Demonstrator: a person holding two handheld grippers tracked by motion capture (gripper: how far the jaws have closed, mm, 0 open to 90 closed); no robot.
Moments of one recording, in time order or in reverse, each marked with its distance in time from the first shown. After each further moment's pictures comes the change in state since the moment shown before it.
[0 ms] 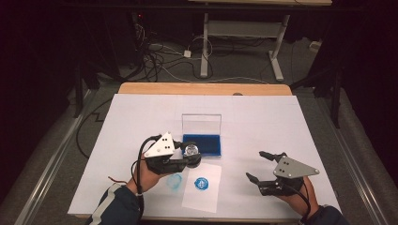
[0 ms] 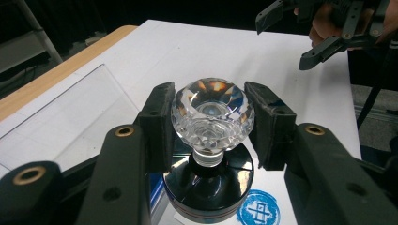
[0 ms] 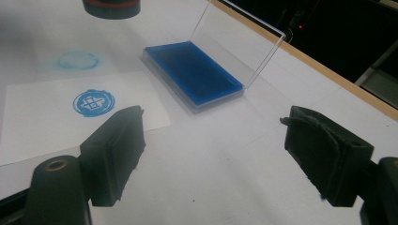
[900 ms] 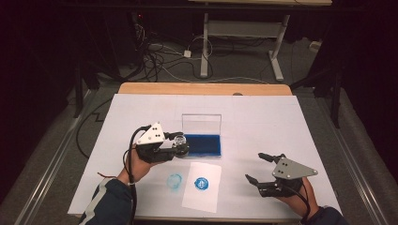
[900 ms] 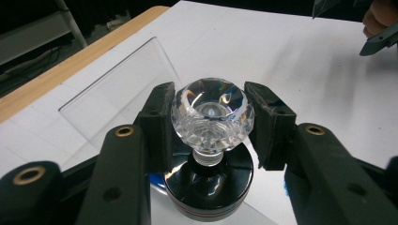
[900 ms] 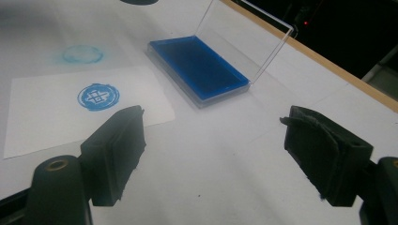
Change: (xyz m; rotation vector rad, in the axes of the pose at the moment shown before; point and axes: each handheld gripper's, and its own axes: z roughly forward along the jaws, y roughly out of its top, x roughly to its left) left arm 0.040 -0.015 -0.011 0.046 0.083 -0.045; right arm 0.002 -0.003 0.001 0.014 0.011 -0.003
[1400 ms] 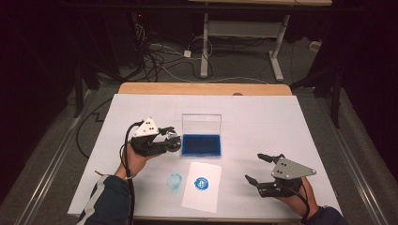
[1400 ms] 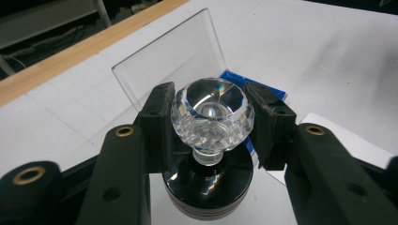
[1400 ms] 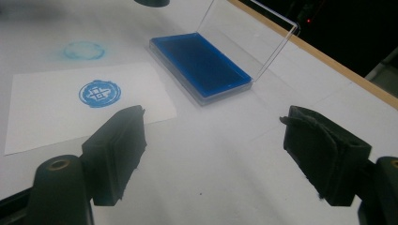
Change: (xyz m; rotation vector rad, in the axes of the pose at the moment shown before) left arm 0.030 -0.021 0.004 0.033 0.073 -0.096; right arm 0.001 0.000 0.002 0.012 0.013 -0.007
